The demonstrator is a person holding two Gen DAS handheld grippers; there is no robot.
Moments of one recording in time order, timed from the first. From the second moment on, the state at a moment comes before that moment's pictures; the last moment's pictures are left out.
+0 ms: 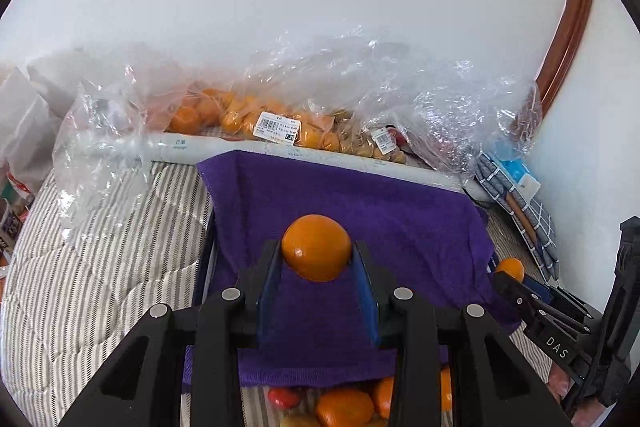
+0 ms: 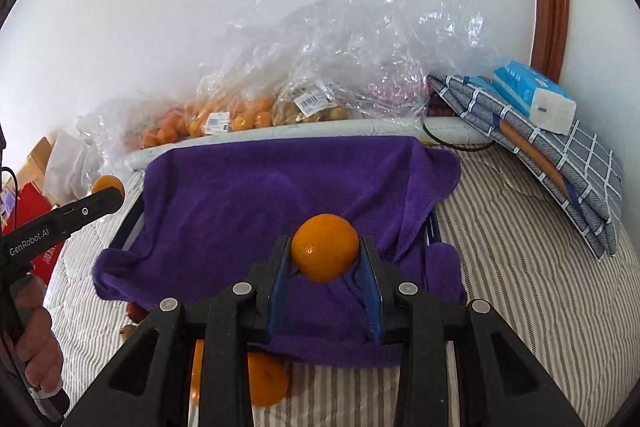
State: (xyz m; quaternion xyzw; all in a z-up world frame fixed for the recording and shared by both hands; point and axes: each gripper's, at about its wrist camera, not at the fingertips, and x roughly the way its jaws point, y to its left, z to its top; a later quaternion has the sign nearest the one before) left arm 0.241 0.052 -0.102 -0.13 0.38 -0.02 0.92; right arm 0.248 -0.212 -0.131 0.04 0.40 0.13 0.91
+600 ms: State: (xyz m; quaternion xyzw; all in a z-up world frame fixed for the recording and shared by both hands) left arm 0.261 0.055 -0.147 -0.12 0.42 -0.01 0.90; right arm 0.283 -0.208 -0.179 0.04 0.43 0.14 0.89
